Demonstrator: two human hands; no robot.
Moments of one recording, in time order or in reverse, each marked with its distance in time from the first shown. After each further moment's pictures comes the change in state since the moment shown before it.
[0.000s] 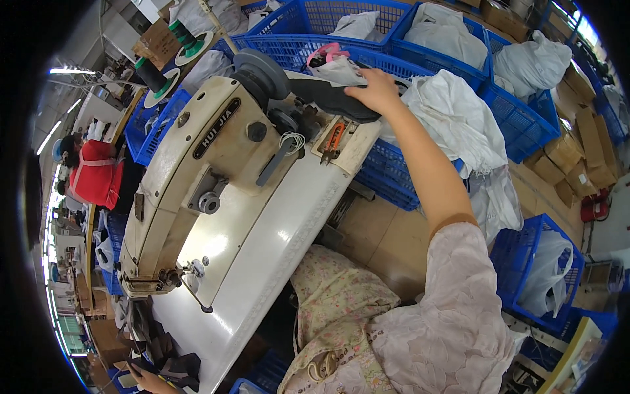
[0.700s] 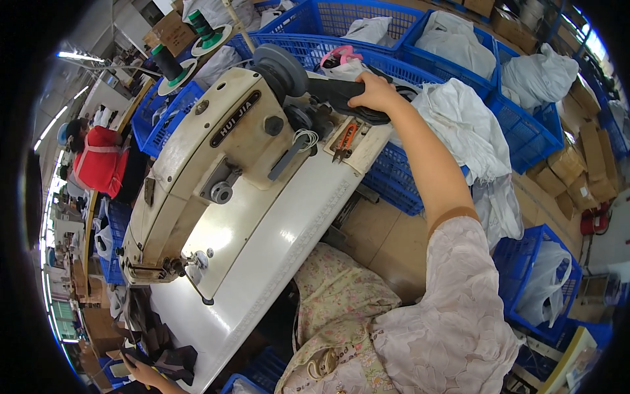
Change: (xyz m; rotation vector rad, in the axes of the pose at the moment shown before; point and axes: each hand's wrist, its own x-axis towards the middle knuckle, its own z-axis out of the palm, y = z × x) left_hand 0.030 -0.128 0.040 -0.037 -0.096 0.031; right_hand 0.005 -0.031 -0.005 -0.048 -0.253 -0.203
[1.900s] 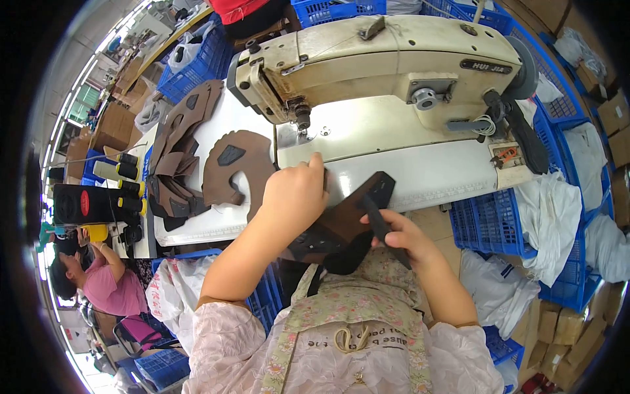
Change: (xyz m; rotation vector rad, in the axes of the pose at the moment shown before) left_hand -0.168 0.332 0.012 0.020 -0.859 0.627; right_hand -0.309 -0.177 0.120 1.262 -1.272 0.111
